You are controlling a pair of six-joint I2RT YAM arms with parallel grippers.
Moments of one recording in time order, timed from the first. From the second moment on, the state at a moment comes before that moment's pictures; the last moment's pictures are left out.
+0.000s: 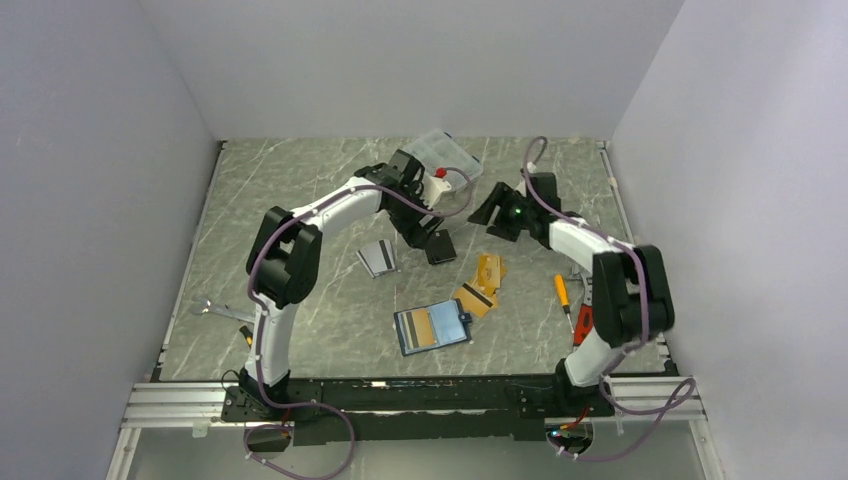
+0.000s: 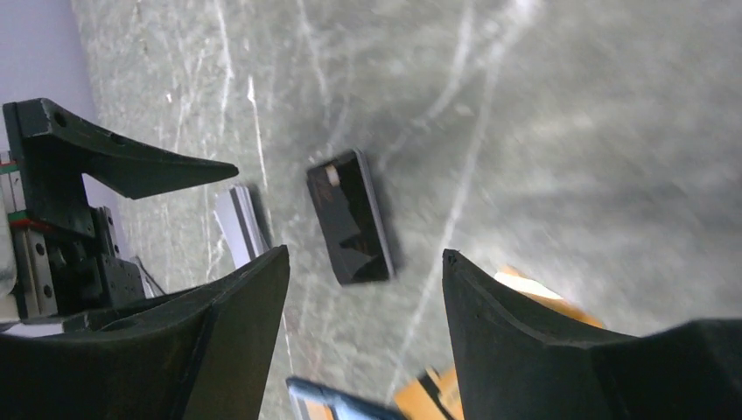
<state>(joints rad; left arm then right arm) -0.60 2.10 1.71 -0.68 0.33 0.38 0.16 1.58 0.91 -0.06 -0.38 0.67</state>
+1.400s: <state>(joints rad) -0.63 2.19 1.73 -0.54 0.25 0.43 0.25 1.96 0.94 0.28 -0.61 0.81</state>
